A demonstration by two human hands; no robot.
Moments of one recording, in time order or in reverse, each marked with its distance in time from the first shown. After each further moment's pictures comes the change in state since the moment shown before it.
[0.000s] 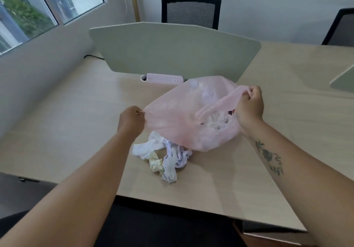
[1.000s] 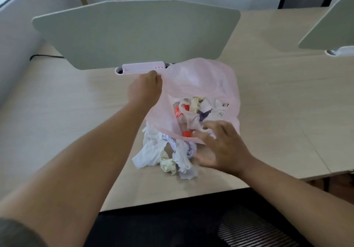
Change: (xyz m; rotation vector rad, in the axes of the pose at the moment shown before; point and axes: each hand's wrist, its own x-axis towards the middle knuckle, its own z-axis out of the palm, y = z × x) left_hand 0.065 0.056 0.022 0.408 -0.055 0.698; right_hand -0.157 0.046 0.028 -0.730 -0.258 -1.077
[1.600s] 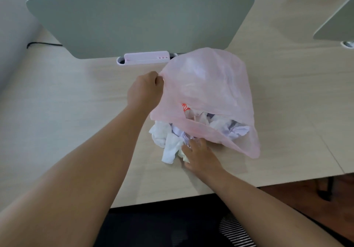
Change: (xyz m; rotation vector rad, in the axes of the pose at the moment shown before) left_hand -0.012 -0.018 0.009 -0.105 -0.073 -0.108; right_hand -0.023 -0.042 0.118 -0.060 -0.647 0.268
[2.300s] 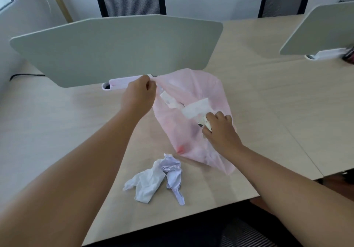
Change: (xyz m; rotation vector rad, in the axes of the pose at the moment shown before) left_hand 0.030 0.046 -0.015 -0.190 0.018 0.102; right_hand 0.019 0.099 -0.110 0.321 0.250 0.425
